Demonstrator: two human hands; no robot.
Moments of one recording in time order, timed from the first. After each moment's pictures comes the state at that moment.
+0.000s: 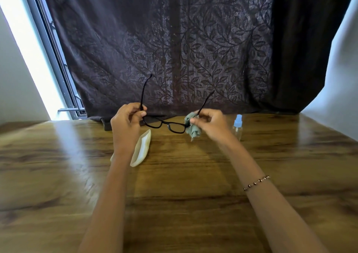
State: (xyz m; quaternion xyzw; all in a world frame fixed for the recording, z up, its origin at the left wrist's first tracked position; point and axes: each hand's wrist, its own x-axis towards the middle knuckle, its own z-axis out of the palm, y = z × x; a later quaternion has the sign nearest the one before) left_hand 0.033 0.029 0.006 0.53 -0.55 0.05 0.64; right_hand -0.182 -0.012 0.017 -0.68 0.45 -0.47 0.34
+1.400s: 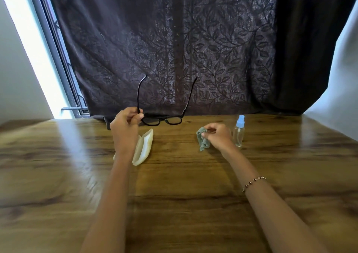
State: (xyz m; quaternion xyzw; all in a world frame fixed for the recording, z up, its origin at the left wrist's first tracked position) left_hand 0.044 0.022 -0.006 0.58 -0.47 -0.02 0.66; right_hand -0.189 -0.034 -0.022 -0.64 0.57 -0.41 0.32
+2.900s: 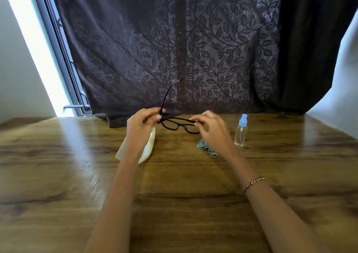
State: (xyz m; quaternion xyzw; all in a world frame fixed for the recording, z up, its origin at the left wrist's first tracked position) left_hand 0.027 0.023 -0.005 0.51 -0.56 -0.13 0.64; right_hand -0.180 -0.035 -0.023 -0.81 0.37 -0.45 0.00
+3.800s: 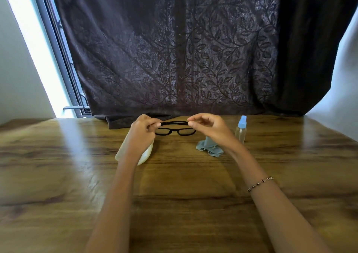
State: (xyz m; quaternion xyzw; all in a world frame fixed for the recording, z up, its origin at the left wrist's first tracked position) left_hand 0.036 0.016 -0.015 0.63 -0.61 -0.07 0.48; right_hand -0.187 -0.029 -0.004 -0.74 0.34 -0.44 0.37
